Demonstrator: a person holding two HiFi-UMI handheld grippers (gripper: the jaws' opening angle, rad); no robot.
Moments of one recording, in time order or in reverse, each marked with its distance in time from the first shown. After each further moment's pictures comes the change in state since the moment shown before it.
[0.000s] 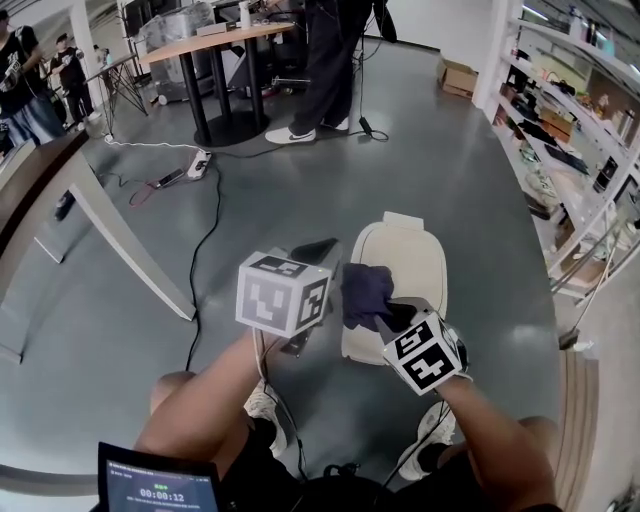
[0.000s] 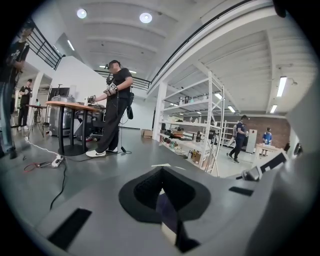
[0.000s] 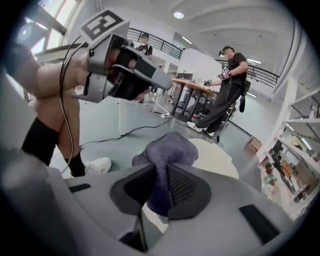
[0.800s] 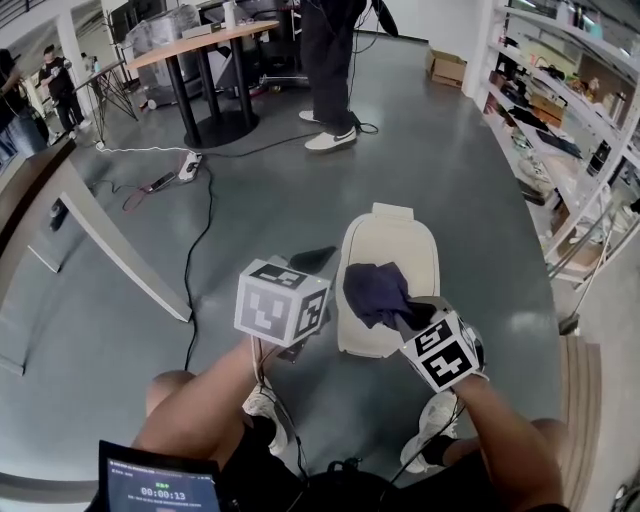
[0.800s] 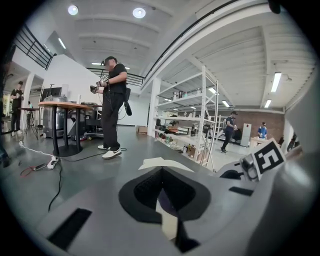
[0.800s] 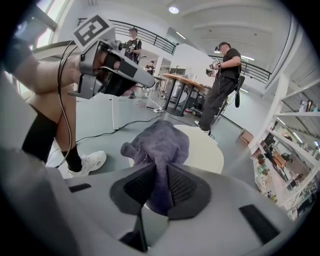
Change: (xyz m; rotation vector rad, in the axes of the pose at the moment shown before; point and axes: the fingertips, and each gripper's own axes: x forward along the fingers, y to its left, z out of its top) left arm 0.006 -0.020 -0.017 0.050 0.052 -0.049; right arm -0.022 -0.024 -0.041 0.066 0.055 -0.059
